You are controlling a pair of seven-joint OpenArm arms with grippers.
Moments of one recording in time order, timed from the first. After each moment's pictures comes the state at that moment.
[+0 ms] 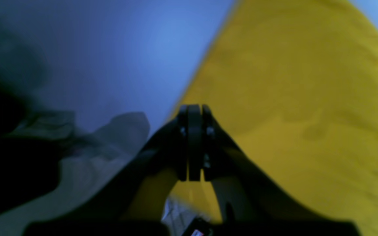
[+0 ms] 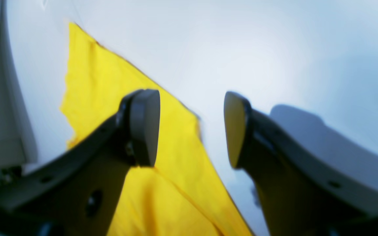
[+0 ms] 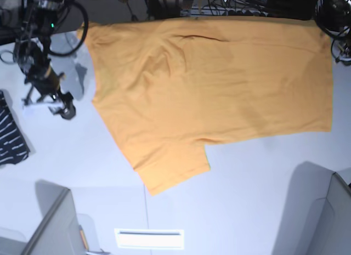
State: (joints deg) left arm 20.2 -17.5 -61.5 99.7 -37.3 -14.7 70.4; right arm -12.4 12.4 21.5 97.8 54.5 -10.9 -47.7
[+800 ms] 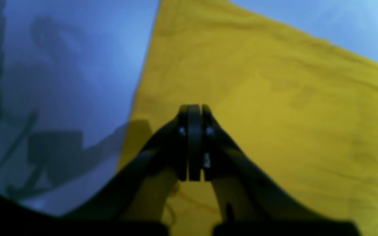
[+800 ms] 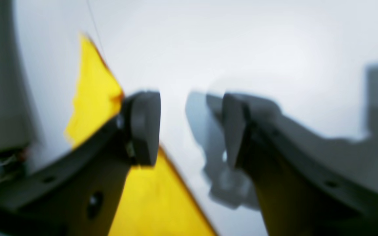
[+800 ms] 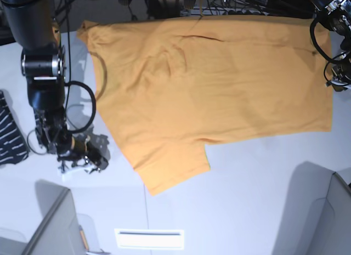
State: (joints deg) left arm 13.9 -22.4 -51.2 95.9 -36.9 -14.7 70.3; right arm 35.7 16.1 -7.4 27.0 55.3 10.0 -37.2
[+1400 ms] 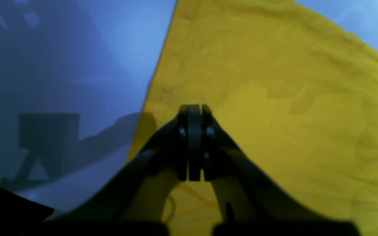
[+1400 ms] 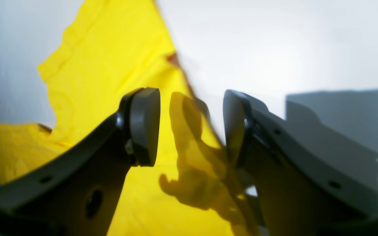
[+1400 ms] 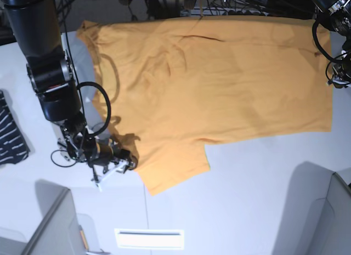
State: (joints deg) left arm 13.7 -23.5 -51.3 92.6 -37.1 -14.7 70.4; right arm 38.9 12.2 -26.6 26.0 55.9 15.6 -35.0
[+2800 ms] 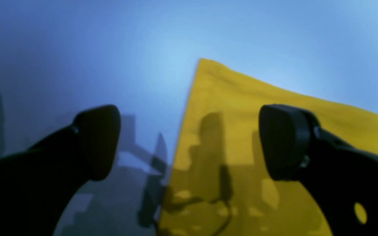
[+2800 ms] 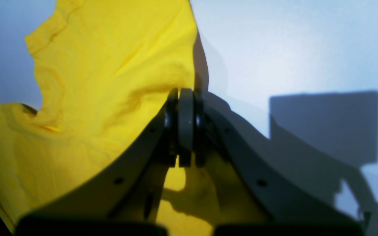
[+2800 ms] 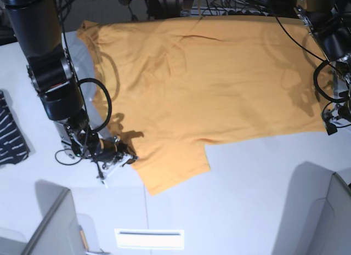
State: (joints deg) left arm -10.1 -30.8 -33.8 66.8 -14.6 -14.9 56.3; right arm 38.7 12.3 -31.5 25.4 56.1 17.6 -32.6
